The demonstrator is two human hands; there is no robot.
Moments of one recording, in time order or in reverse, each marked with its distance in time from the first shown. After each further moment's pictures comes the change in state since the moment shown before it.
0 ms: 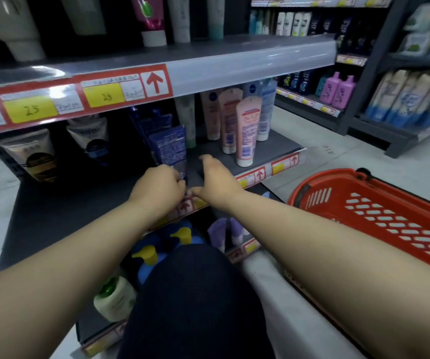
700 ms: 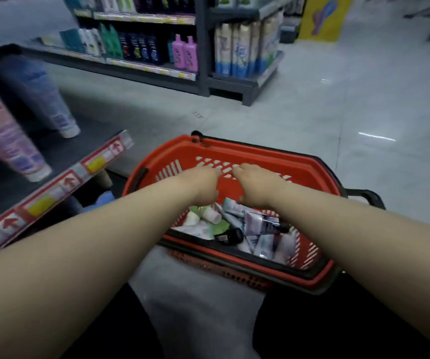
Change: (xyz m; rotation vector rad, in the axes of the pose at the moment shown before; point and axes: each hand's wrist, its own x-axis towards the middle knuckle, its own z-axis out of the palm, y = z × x) left_hand -0.014 0.355 0.187 0.317 -0.522 0.844; right_hand -0.227 0.287 -0.187 -0.538 -0.172 0.506
